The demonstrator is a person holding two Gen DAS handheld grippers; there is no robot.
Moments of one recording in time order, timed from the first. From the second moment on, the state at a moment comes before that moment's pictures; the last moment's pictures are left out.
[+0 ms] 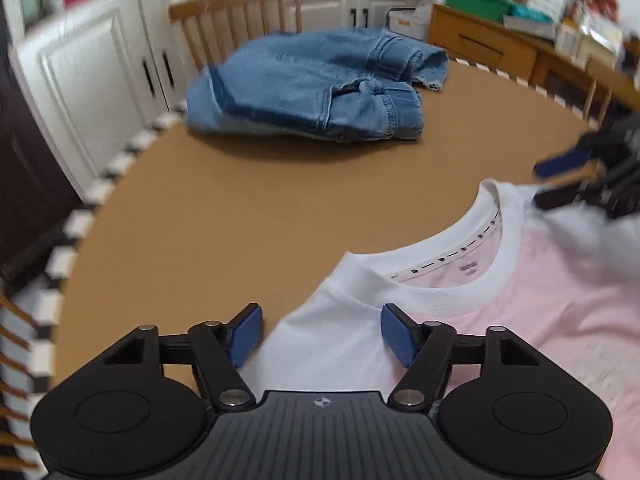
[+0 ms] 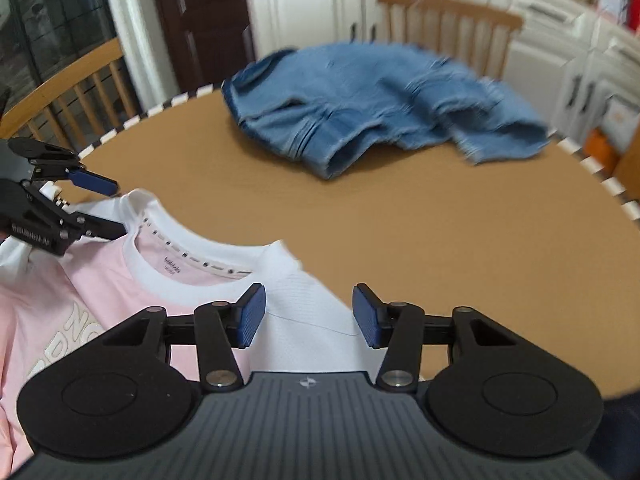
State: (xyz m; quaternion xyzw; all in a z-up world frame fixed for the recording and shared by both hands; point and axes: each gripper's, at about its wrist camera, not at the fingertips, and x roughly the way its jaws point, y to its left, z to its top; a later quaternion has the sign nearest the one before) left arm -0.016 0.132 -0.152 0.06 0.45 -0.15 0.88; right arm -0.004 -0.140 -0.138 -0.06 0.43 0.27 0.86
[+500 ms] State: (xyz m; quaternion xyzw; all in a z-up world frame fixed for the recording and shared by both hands) left arm 0.065 0.114 -0.161 0.07 0.40 -0.02 0.91; right arm 0.077 -0.092 -0.135 -0.16 0.42 0.14 0.88
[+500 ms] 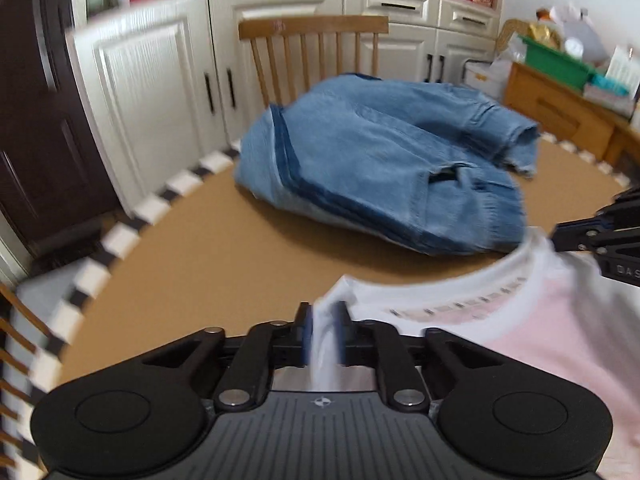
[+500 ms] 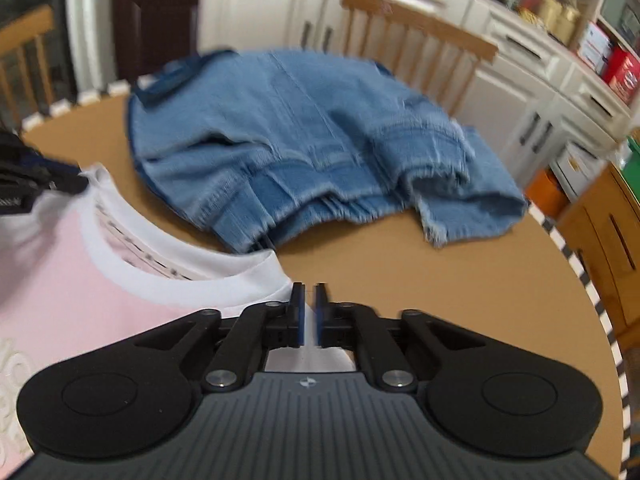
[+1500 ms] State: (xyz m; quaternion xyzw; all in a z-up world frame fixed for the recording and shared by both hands) left arm -0.280 0.099 -0.091 -0.05 0.43 -0.11 0.90; right arm -0.232 -0.152 -0.068 -0.04 0.39 0.33 0.86
